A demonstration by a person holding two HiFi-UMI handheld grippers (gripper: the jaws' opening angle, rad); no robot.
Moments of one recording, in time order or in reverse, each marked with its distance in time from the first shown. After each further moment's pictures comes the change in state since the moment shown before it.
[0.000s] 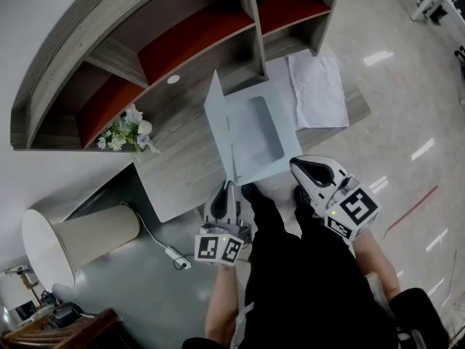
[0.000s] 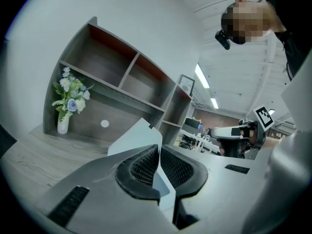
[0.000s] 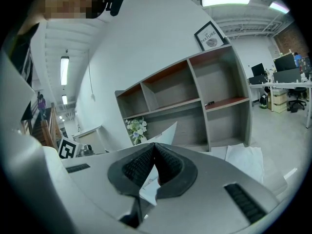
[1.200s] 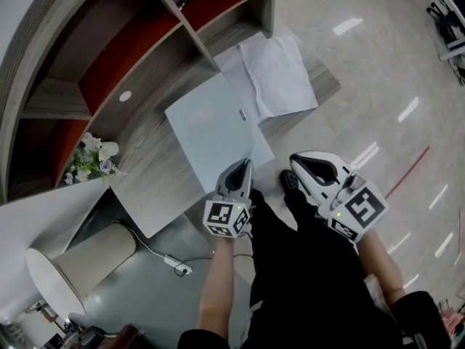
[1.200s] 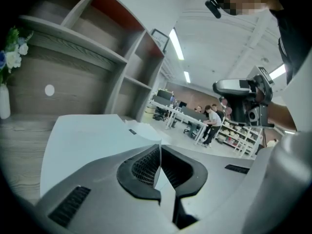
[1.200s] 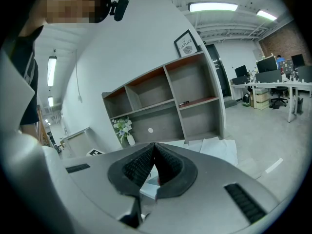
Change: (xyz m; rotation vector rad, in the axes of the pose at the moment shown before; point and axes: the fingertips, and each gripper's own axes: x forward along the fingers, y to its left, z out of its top) left arm 0.108 -0.086 -0.128 0.154 0.323 -0.354; right arm -0.071 -0.058 -0.023 0.062 0.003 -0.153
